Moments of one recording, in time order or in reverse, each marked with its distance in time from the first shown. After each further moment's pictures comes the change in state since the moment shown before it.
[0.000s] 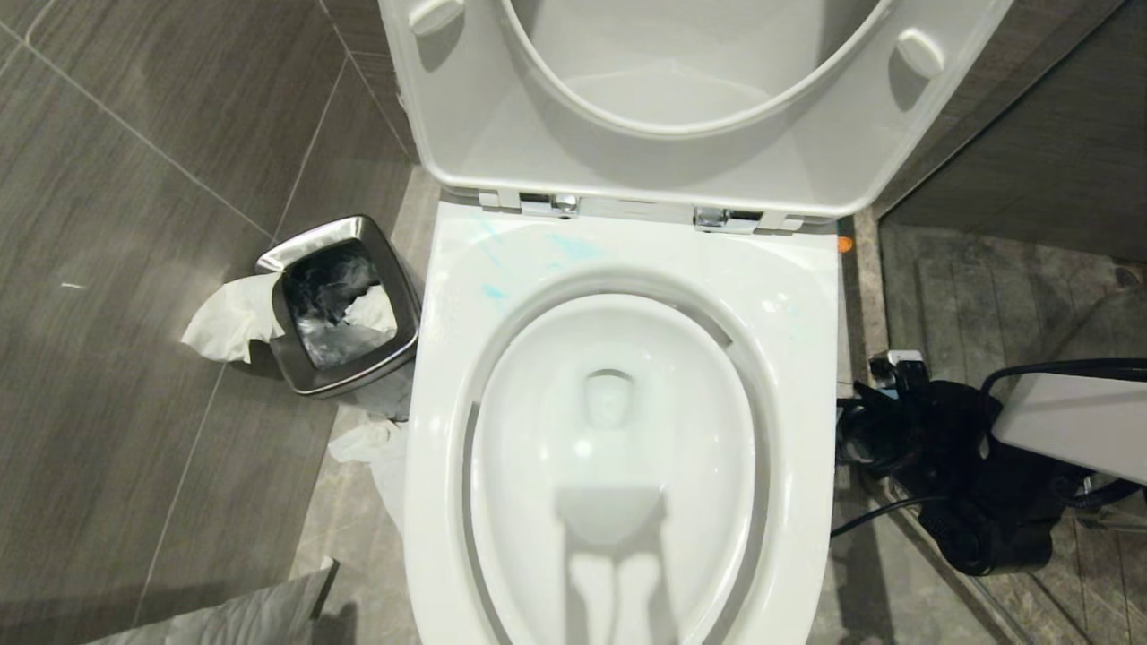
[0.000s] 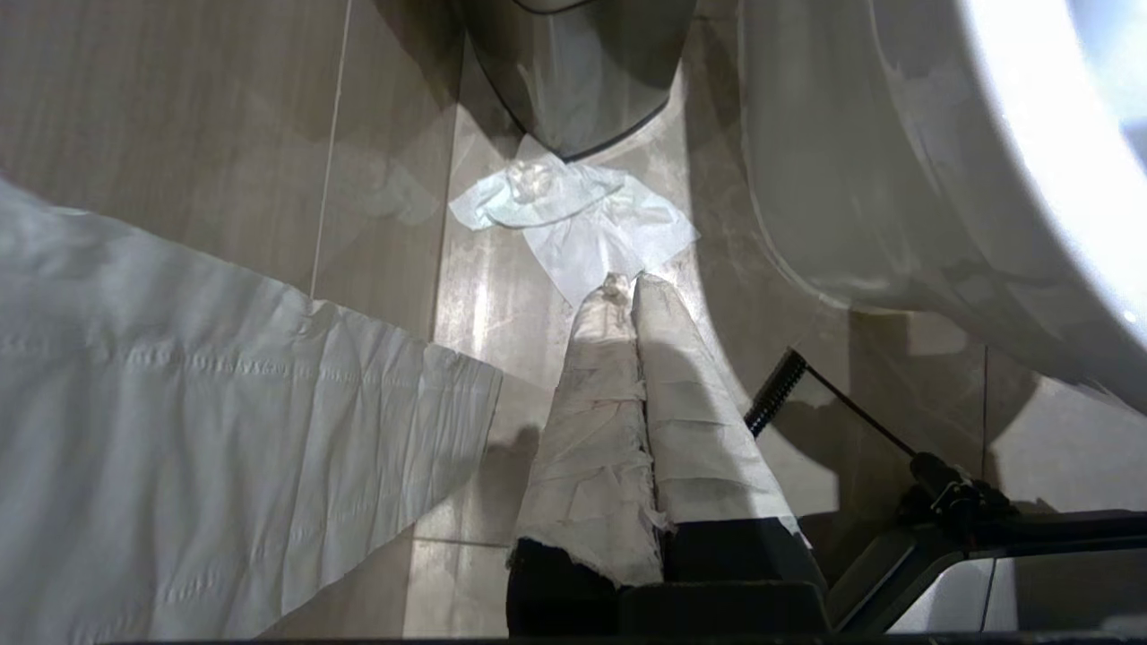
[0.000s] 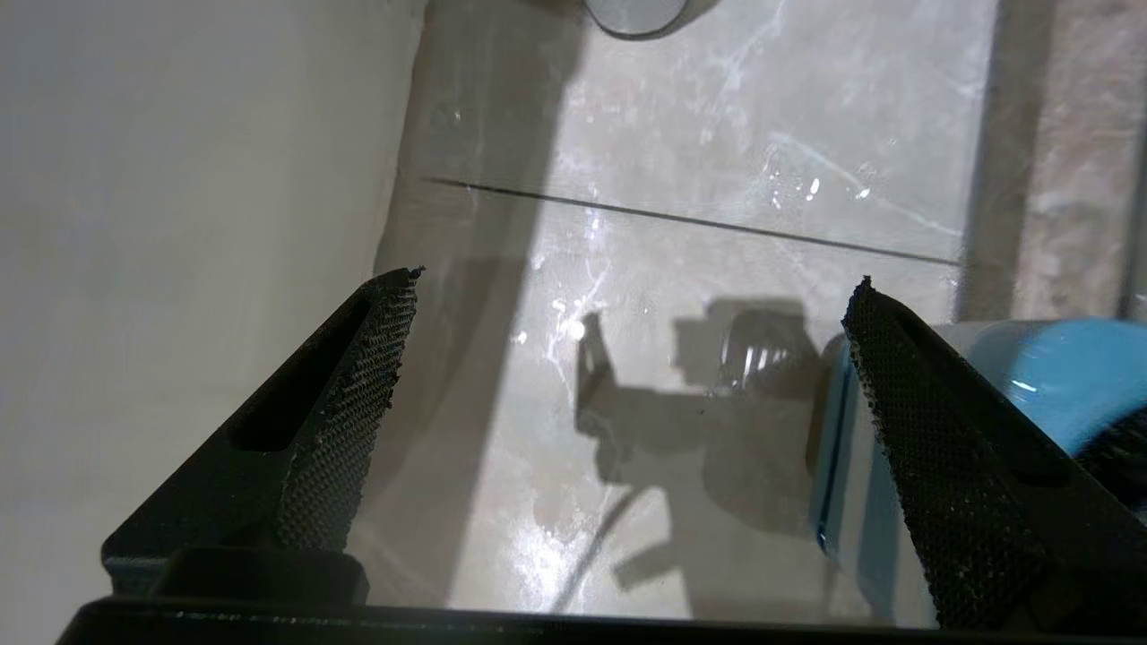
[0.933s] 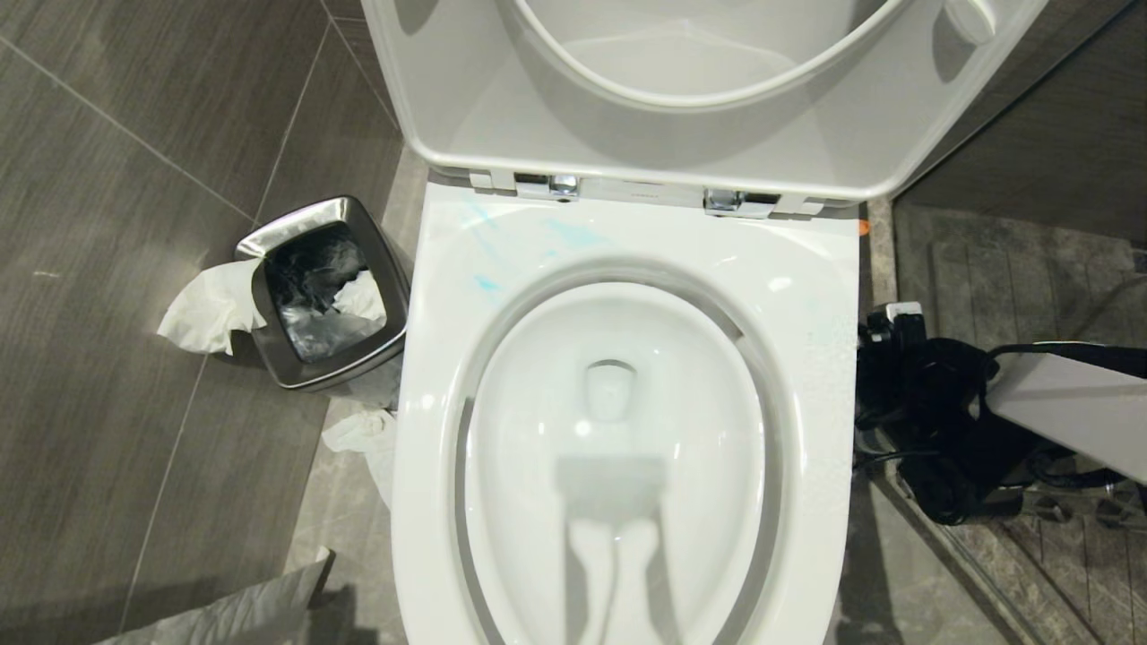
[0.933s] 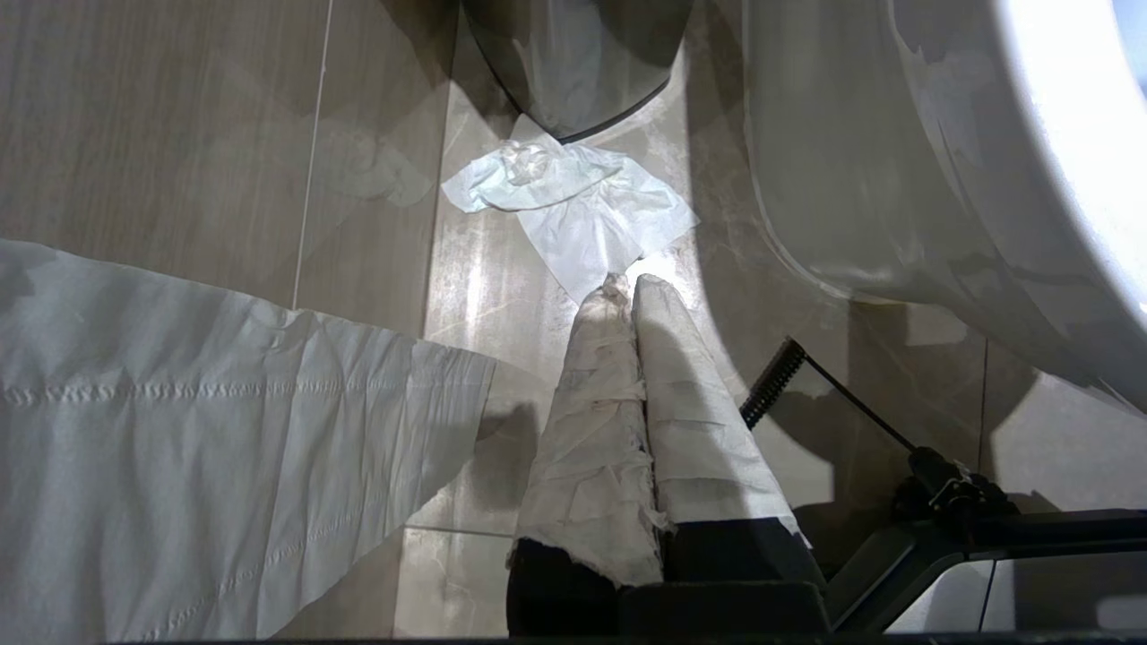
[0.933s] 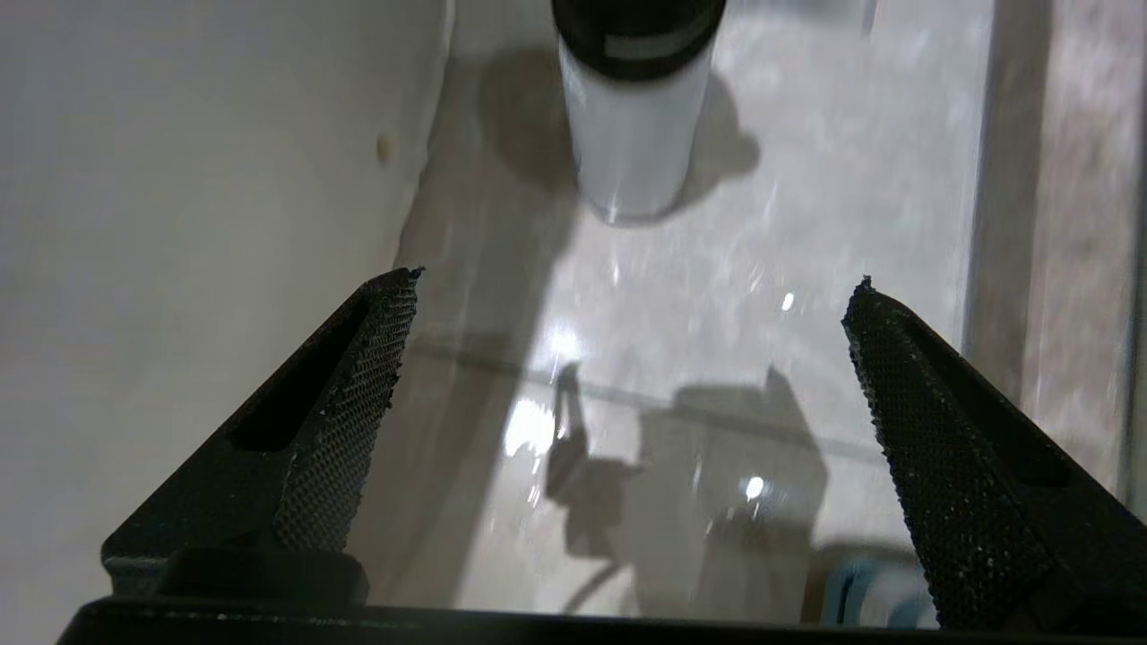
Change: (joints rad) left arm 0.000 0.000 0.000 -0.003 0.003 -0.013; right arm 0.002 0.010 -0.230 0.000 -0.001 -0.074
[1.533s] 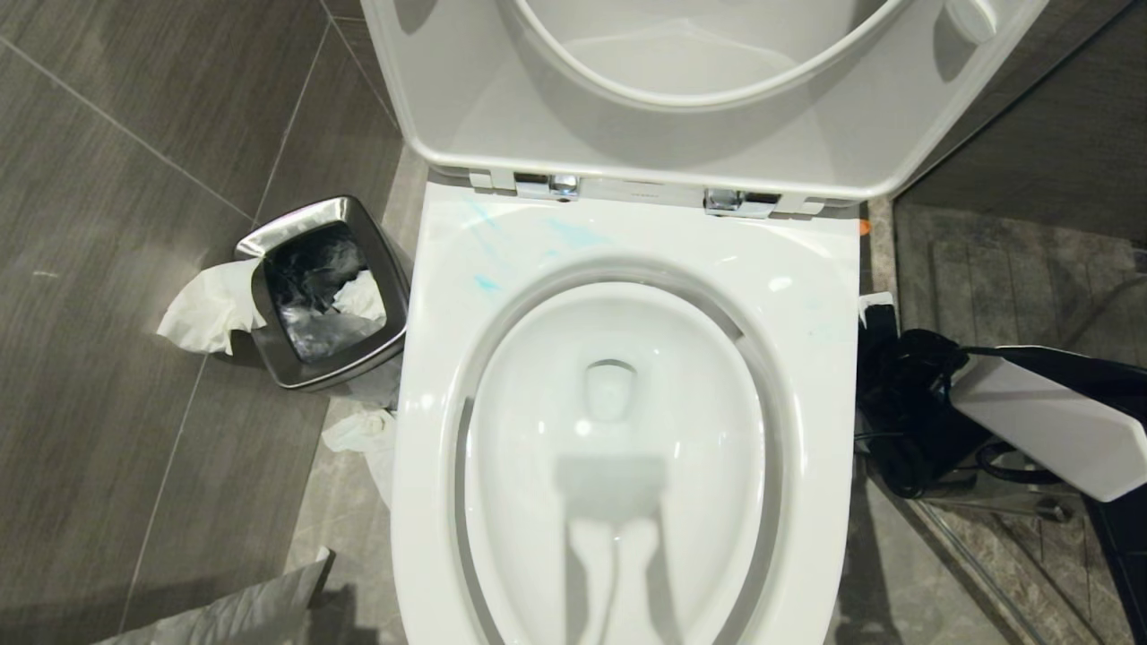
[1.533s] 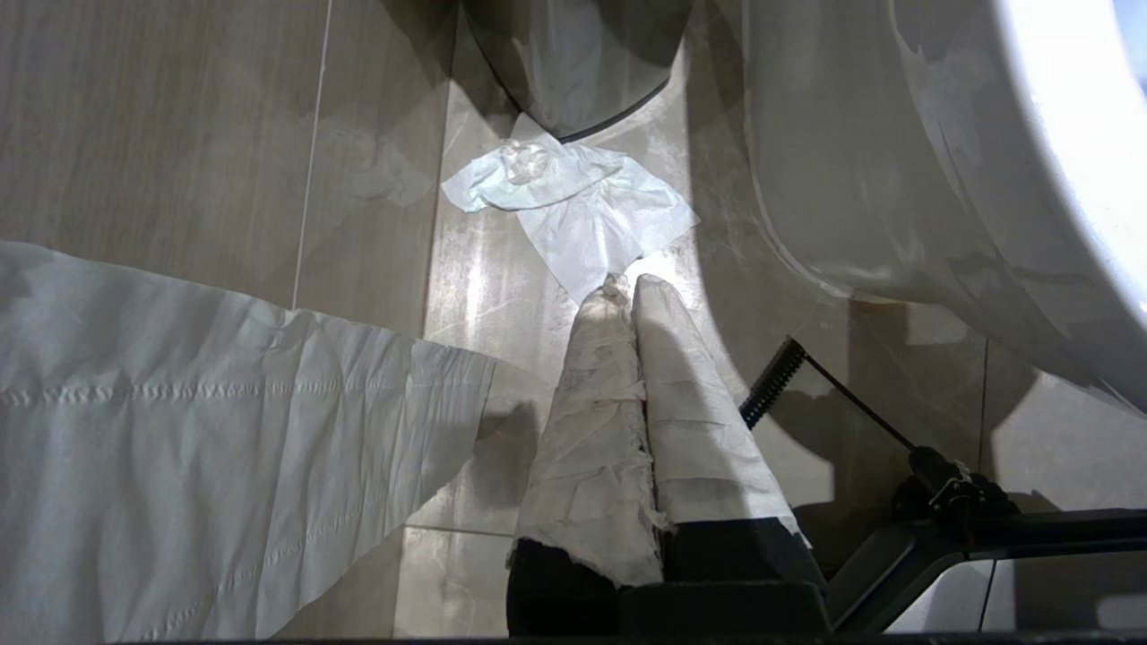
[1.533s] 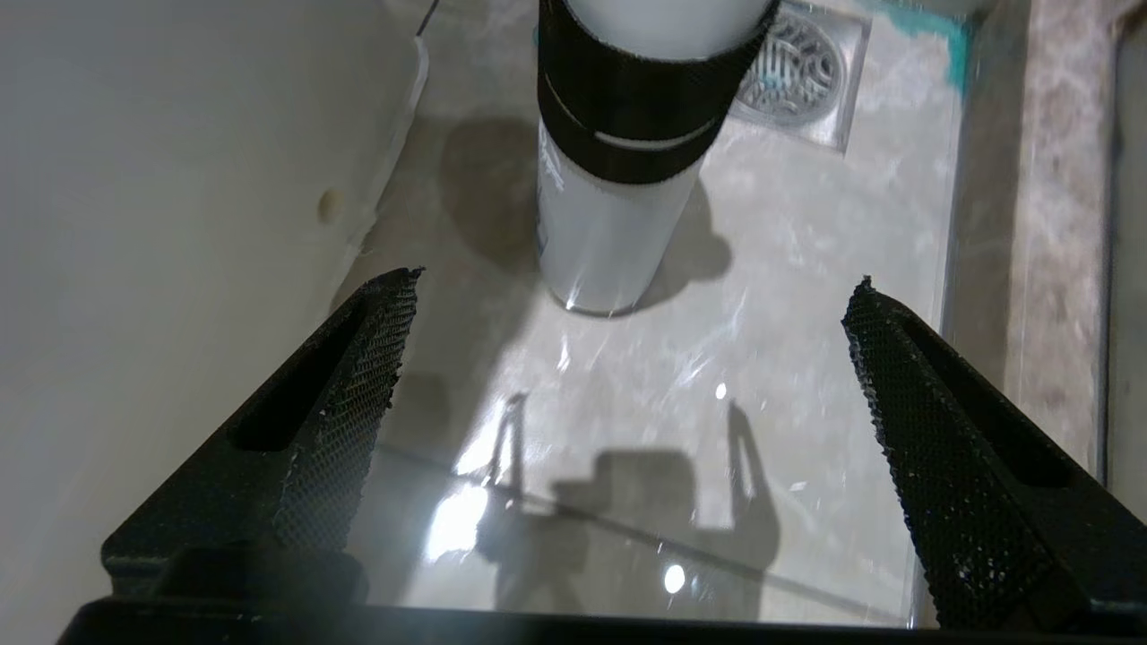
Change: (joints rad) left arm 0.000 0.000 0.000 0.001 0.000 0.000; right arm -0.004 0.137 -0.261 0.001 0.003 -0.135
